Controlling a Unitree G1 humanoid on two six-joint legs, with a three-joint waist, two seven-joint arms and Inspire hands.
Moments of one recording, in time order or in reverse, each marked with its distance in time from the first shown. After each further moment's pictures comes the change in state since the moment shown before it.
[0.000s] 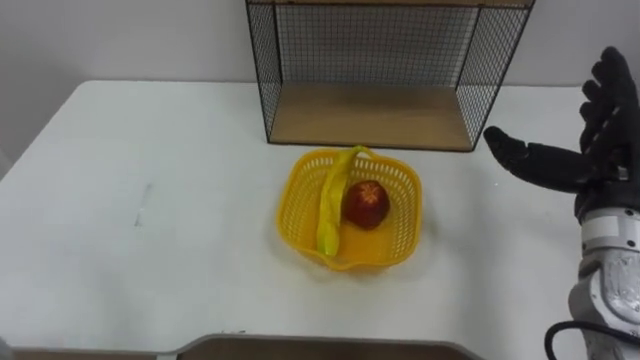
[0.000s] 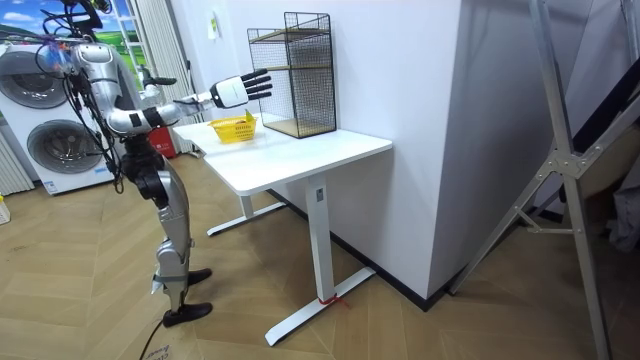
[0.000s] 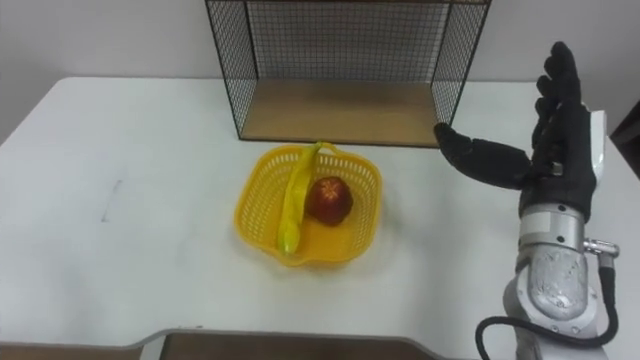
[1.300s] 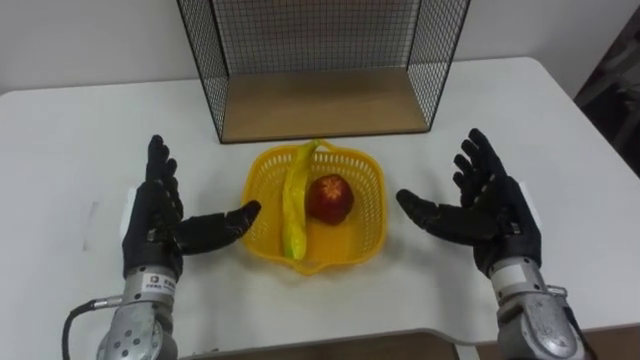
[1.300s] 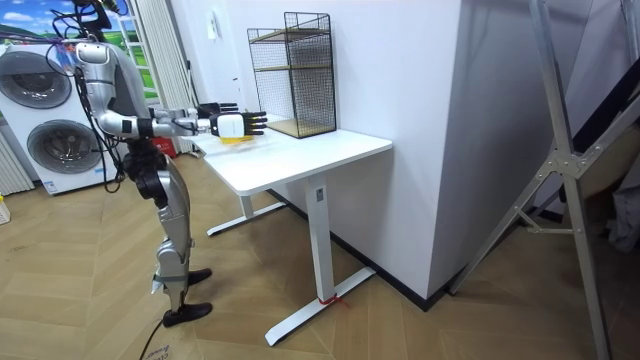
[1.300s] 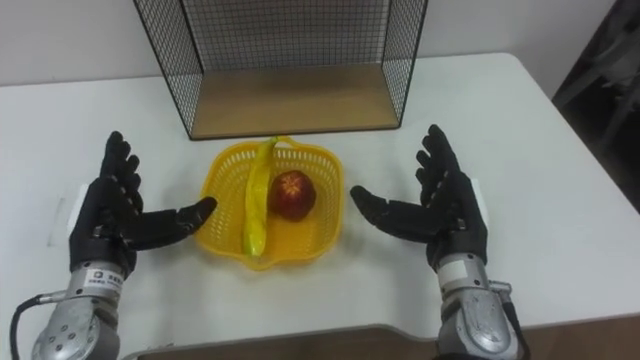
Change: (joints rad) left arm -0.010 -0.033 -0.491 0.266 -0.318 -0.024 -0.758; right arm 0.015 0.117 0.177 0.235 0.217 -0.065 0.185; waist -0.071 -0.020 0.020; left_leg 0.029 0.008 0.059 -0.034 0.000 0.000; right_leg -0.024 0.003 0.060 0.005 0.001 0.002
